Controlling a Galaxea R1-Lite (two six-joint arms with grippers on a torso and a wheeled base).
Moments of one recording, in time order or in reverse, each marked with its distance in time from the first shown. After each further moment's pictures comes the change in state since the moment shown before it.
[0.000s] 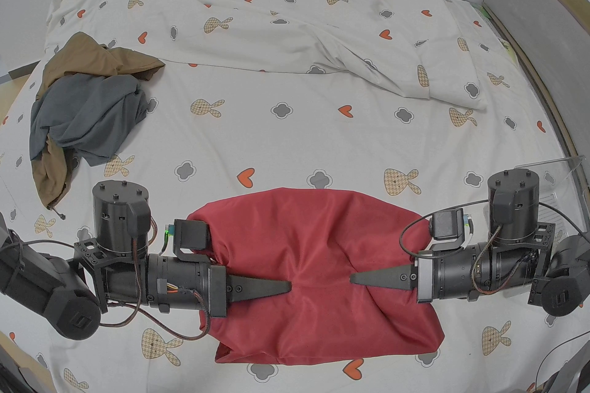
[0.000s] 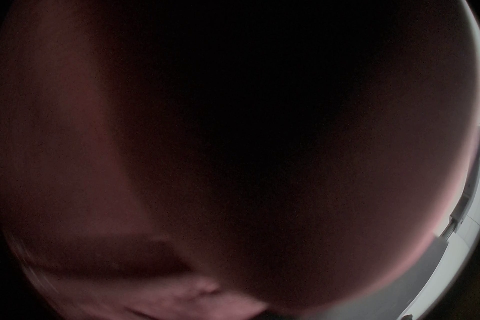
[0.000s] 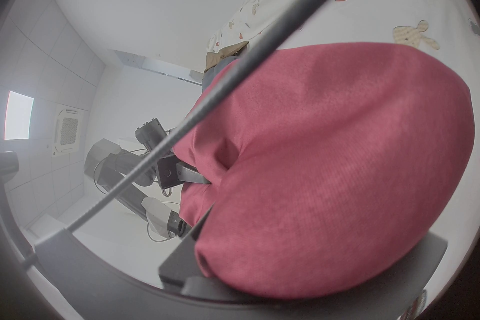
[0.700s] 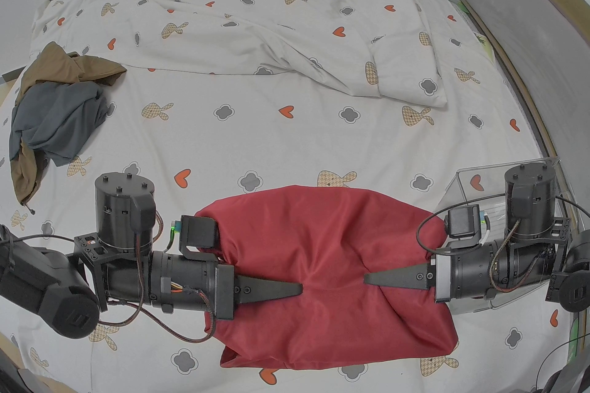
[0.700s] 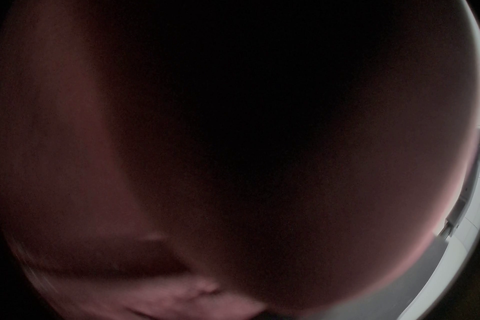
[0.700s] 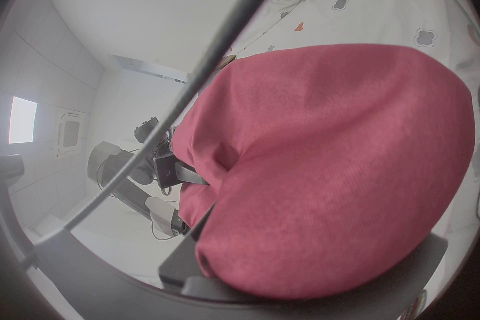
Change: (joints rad) left arm -0.044 -0.031 -0.050 0.084 0.000 -0.011; right arm -0.008 -0.087 -0.004 0.106 -0.003 0.003
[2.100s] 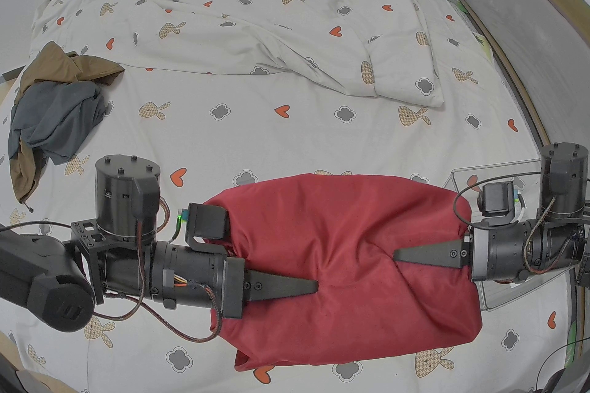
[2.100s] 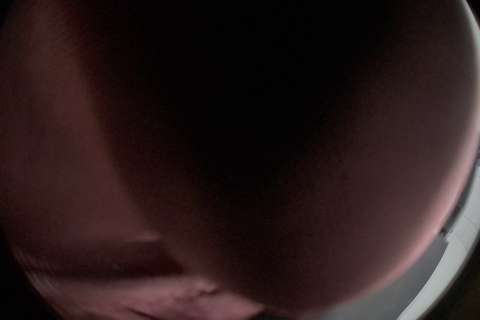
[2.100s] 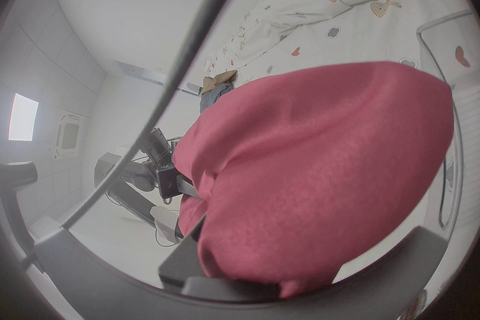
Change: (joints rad) left arm -0.054 -0.045 -0.095 0.136 0.001 0.000; right arm -0.060 -0.137 -0.040 0.131 -0.009 -0.010
